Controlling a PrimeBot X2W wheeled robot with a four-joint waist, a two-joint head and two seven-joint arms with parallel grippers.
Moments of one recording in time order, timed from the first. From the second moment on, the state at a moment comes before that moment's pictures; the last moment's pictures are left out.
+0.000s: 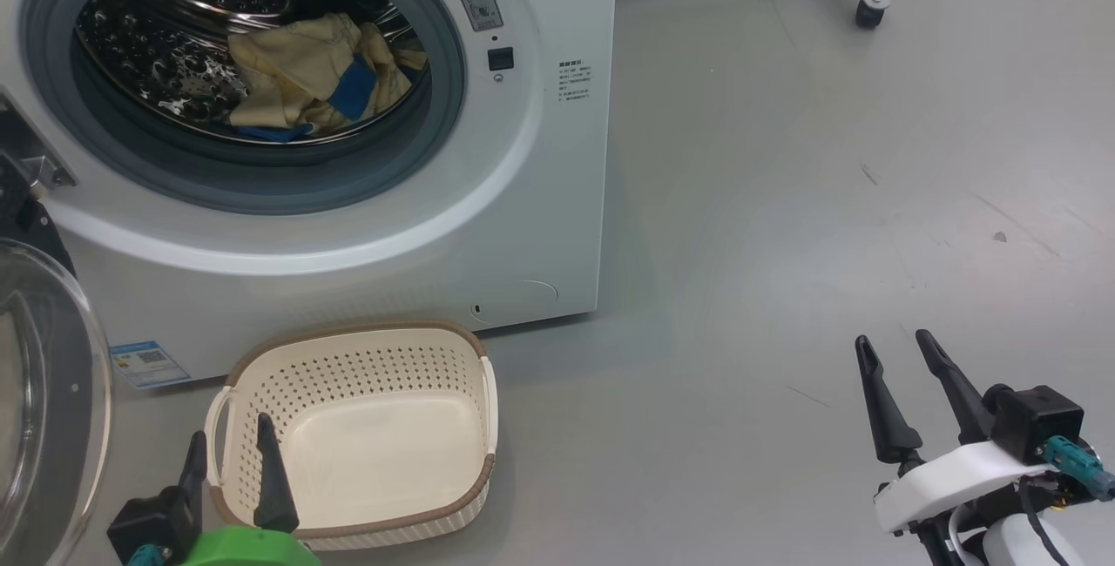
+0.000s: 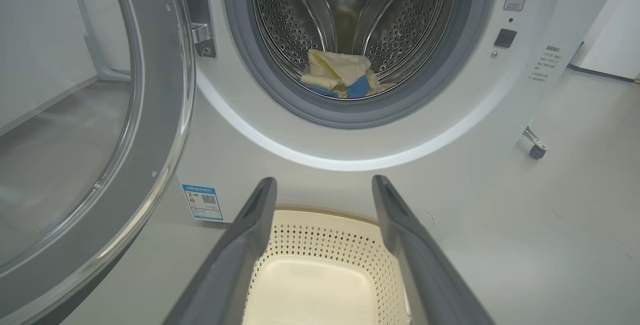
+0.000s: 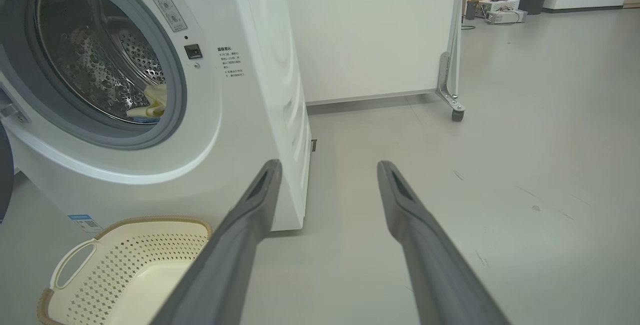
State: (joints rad) left arm -0.06 0.03 -0.11 0.29 -0.28 0.06 -0.26; right arm -0.02 -0.18 0.15 0.25 0.34 0.12 -0.26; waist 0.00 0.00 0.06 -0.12
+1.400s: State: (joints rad) left arm -0.05 0.03 -0.13 0.31 -0.29 0.06 -0.26; right arm 0.00 -0.18 0.14 0.23 0.34 0.12 -0.26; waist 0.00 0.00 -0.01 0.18
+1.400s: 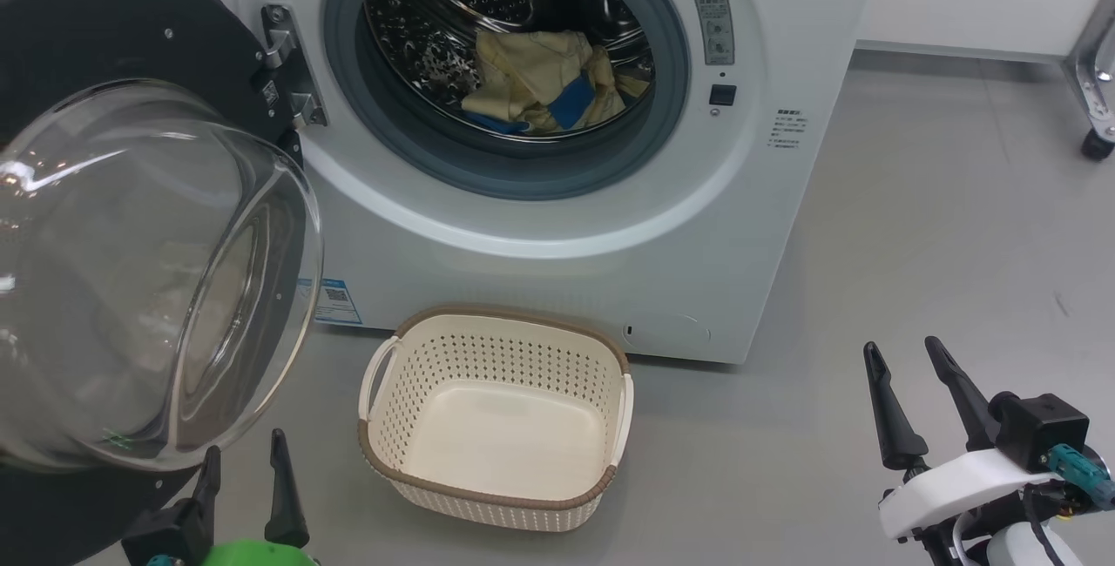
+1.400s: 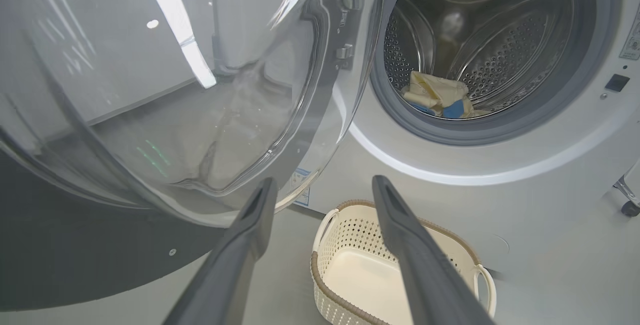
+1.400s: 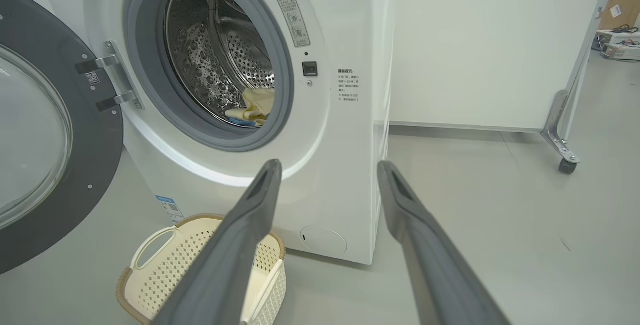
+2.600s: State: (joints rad) left arm -0.01 0.03 -0.10 0.27 -0.29 0.07 -0.26; right arm 0.00 -0.18 0.17 0.24 0.33 0.12 -0.26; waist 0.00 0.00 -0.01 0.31
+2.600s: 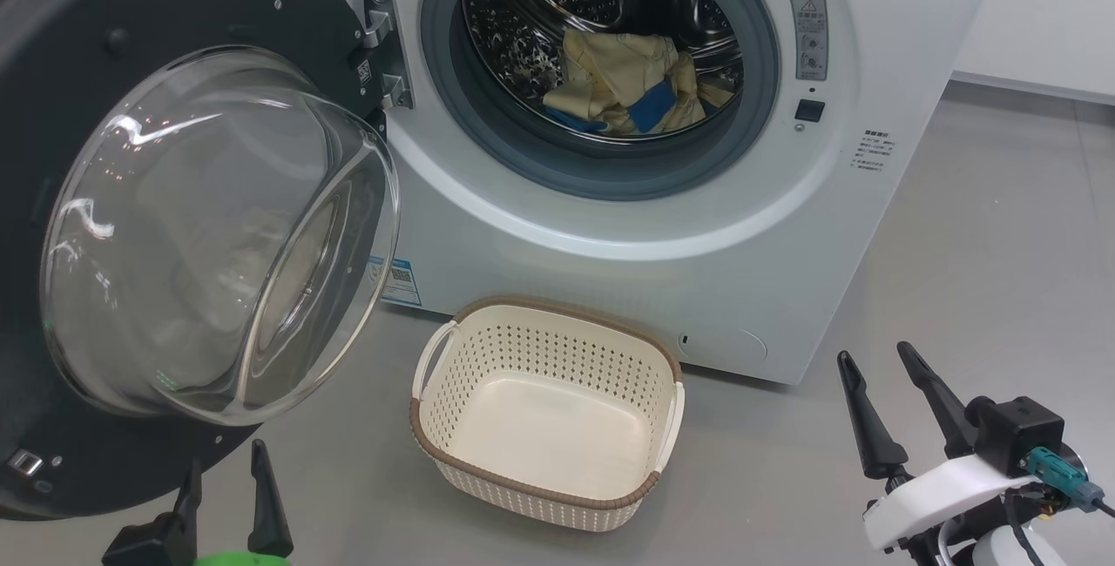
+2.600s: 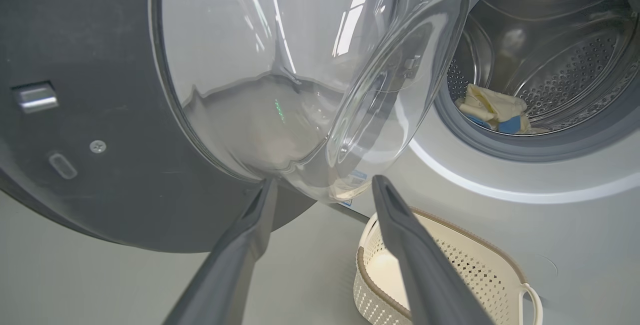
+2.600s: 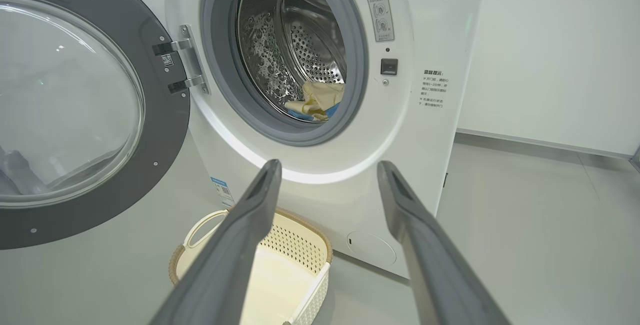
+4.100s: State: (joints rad) left arm 0.05 0.03 0.33 0.15 -0.90 0.07 -0.26; right arm 0.00 -0.17 0.15 0.24 0.33 0.12 -0.26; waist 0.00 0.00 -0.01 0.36
